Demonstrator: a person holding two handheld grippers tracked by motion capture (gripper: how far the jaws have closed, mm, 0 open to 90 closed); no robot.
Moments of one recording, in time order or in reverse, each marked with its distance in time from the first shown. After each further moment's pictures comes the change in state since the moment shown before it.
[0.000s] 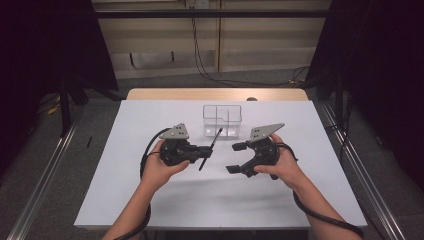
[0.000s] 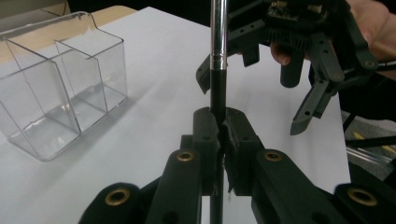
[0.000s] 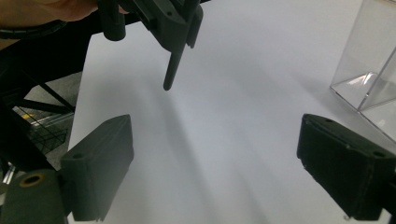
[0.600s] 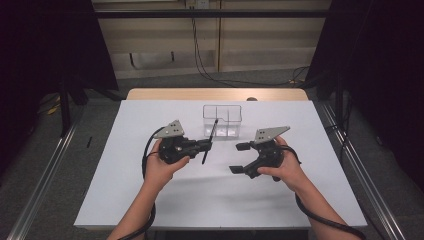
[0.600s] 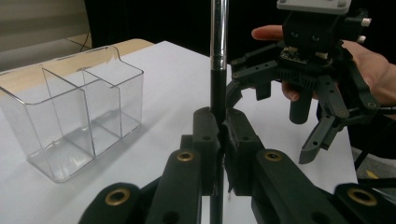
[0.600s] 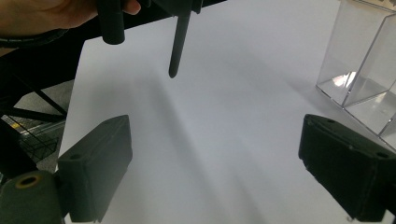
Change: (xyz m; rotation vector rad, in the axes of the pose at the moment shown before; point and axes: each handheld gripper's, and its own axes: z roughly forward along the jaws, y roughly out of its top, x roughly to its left) left arm 0.004 -0.001 -0.003 -0.136 0.053 -0.034; right arm -0.001 -0.010 -0.007 -0.040 -0.031 0.003
